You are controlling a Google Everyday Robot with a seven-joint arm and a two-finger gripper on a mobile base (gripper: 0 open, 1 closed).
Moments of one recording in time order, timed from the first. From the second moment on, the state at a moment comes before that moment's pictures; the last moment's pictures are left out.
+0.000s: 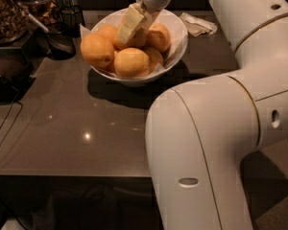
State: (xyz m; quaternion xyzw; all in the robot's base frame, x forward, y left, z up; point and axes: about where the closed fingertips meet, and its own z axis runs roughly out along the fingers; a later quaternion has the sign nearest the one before) arm 0.694 0.009 0.959 -0.45 0.86 0.17 0.18
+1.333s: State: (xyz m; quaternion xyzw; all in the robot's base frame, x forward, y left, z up) arm 0.691 0.018 0.944 -0.44 0.86 0.20 0.16
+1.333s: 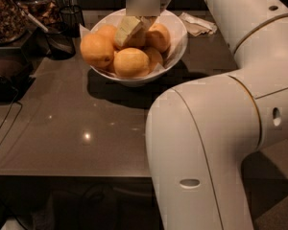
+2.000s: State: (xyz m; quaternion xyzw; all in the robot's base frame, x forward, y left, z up) arm 0.691 0.018 0.944 -0.44 0.86 0.20 0.16
